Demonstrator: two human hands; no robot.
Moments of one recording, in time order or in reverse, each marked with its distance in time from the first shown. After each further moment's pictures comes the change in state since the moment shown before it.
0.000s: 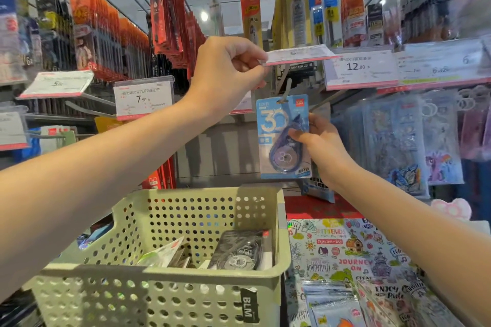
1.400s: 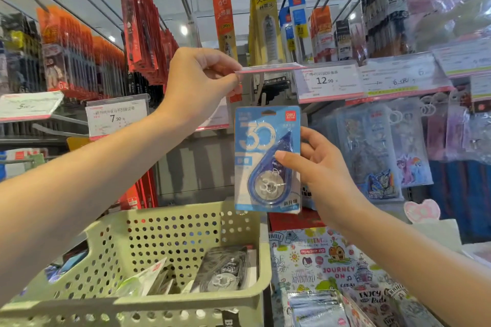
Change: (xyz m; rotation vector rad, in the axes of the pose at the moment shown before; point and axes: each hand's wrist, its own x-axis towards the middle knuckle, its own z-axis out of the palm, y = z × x) left_hand 0.007 0.010 0.000 -0.024 0.033 -0.088; right_hand -0.070 -0.027 -0.015 0.166 -0.136 -0.122
